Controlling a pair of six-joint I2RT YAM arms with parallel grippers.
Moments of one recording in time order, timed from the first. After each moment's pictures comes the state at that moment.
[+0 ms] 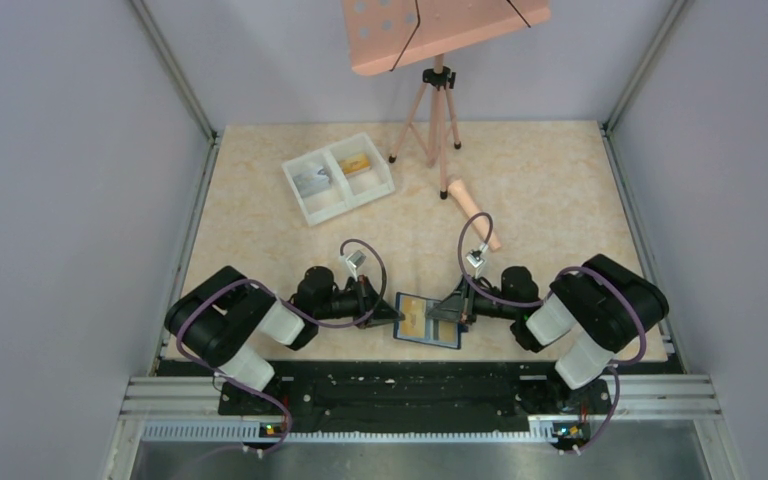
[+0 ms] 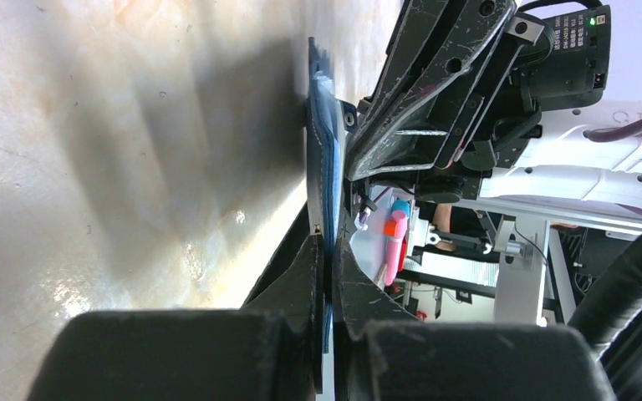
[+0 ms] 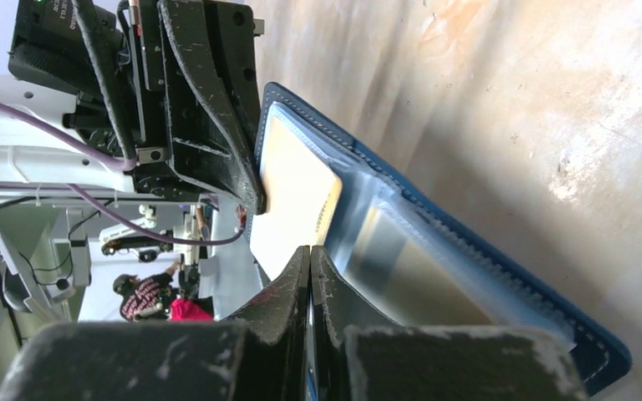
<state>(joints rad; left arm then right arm) -0.61 1.59 0.20 1.05 0.70 -1.23 0.54 1.64 0.13 1.20 -0.72 1.03</state>
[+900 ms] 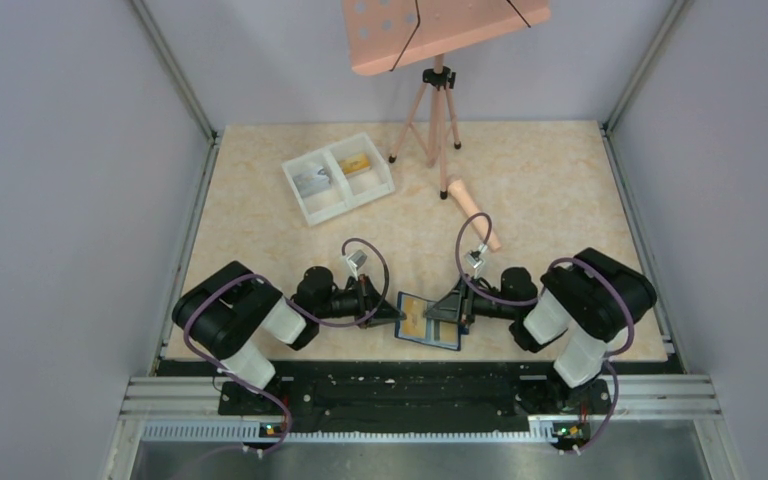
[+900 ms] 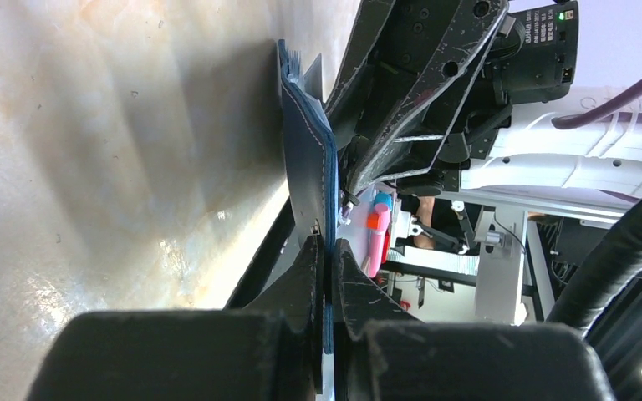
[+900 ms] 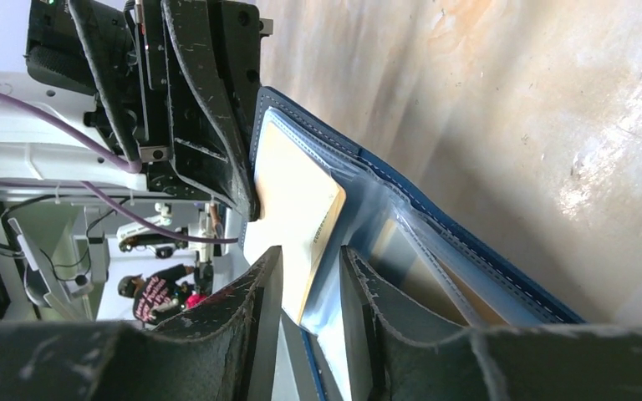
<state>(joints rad) -0.61 1.64 0.20 1.14 0.74 -1.29 0.54 1.69 0.13 1.28 -0.75 1.07</state>
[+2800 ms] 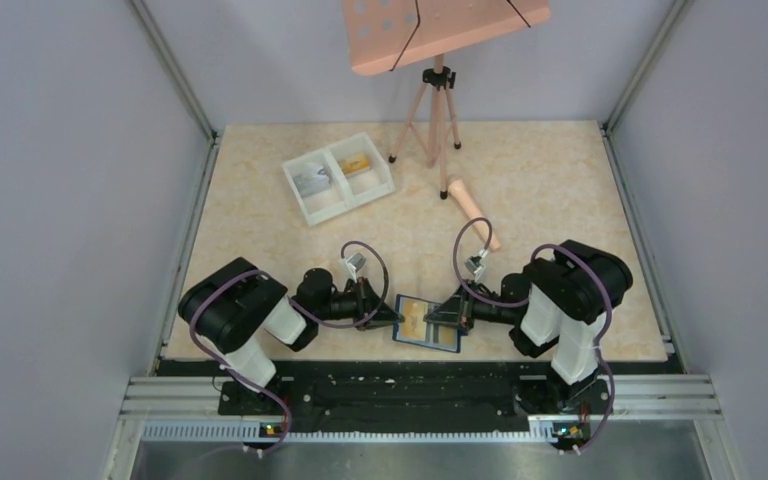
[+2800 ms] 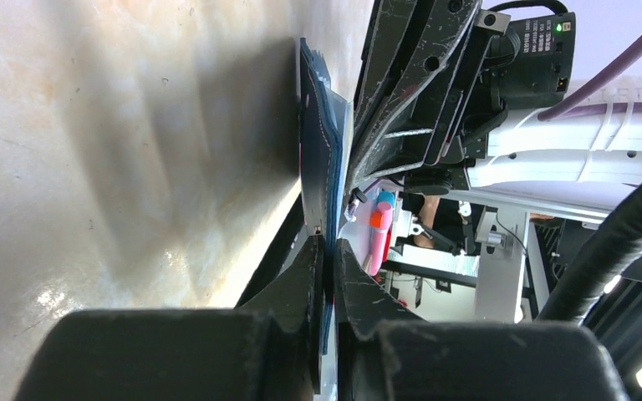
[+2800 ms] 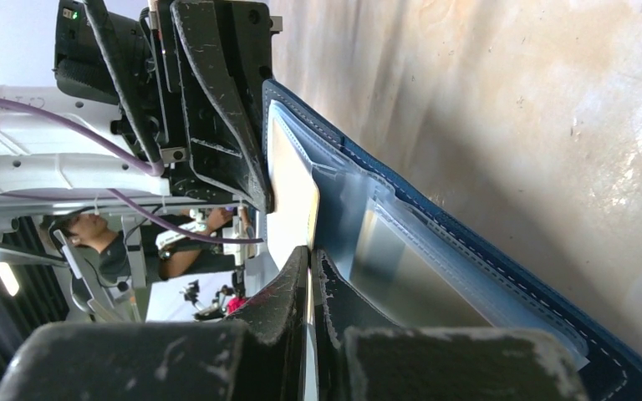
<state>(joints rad) -0.60 1.68 0.18 1.17 0.75 -1.28 0.56 1.85 0.10 1.50 -0.74 1.21</state>
